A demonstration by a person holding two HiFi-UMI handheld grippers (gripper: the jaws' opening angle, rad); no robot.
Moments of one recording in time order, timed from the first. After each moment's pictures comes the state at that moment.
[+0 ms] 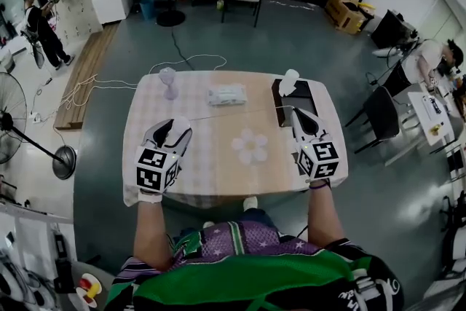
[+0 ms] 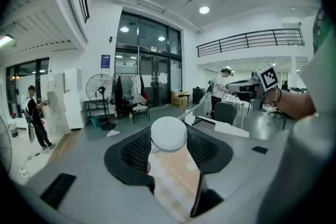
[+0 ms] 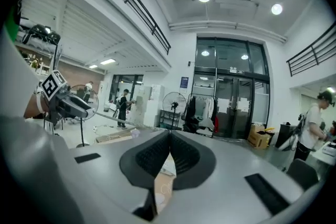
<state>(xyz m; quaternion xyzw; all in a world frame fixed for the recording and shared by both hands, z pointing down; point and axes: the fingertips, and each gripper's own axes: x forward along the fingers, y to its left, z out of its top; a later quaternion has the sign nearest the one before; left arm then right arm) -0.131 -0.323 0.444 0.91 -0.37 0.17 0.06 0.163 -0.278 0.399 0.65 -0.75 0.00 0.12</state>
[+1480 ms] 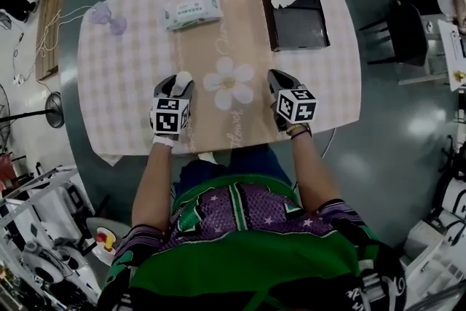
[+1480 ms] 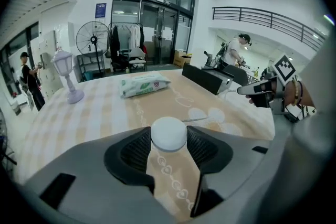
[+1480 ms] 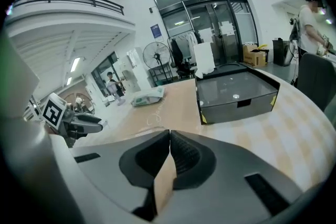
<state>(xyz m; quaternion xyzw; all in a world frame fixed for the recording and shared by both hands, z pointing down) 0.035 -0.417 0.764 0.85 -0.36 0.34 0.20 0.288 -0.353 0.761 0.61 -0.70 0.34 0.13</state>
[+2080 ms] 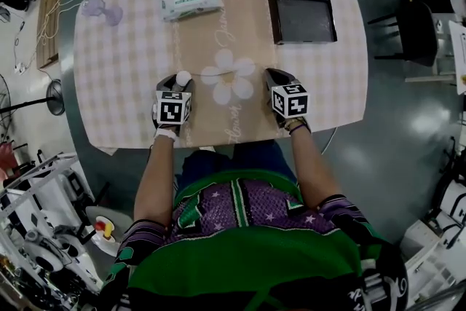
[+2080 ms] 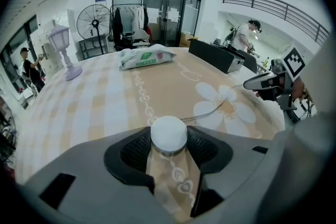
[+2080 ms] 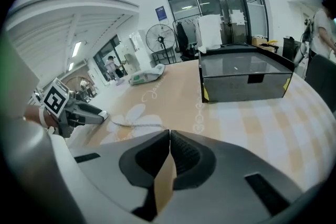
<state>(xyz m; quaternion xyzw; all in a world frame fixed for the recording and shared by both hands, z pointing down) 0.032 -0.406 0.827 0.80 -0.36 0.42 0.24 0.286 -0.349 0.820 0.57 -0.70 0.37 0.21</state>
